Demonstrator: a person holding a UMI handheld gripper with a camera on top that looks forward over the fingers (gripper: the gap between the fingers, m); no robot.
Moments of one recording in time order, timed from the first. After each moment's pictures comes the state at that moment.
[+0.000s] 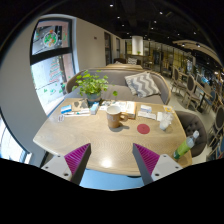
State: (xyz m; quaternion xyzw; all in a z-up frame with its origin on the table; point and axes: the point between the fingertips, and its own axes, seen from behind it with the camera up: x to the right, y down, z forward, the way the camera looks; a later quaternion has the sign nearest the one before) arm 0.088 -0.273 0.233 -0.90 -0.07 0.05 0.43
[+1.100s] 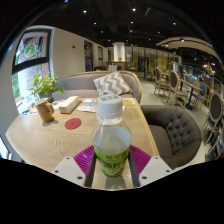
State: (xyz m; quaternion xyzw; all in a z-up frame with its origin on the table) arm 0.452 -0.170 0.066 -0.87 -0.01 0.03 0.49
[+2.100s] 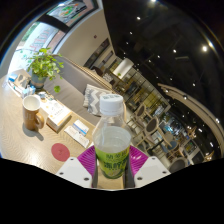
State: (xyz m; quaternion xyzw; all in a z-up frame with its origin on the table) arm 0.353 -0.037 0.223 -0.80 -0.17 -0.28 0.50
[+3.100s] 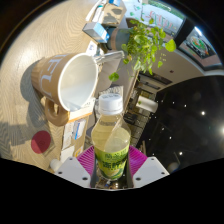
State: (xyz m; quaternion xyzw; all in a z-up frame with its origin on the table) arm 0.184 0.092 0.194 -0.54 -0.55 -0.58 0.27
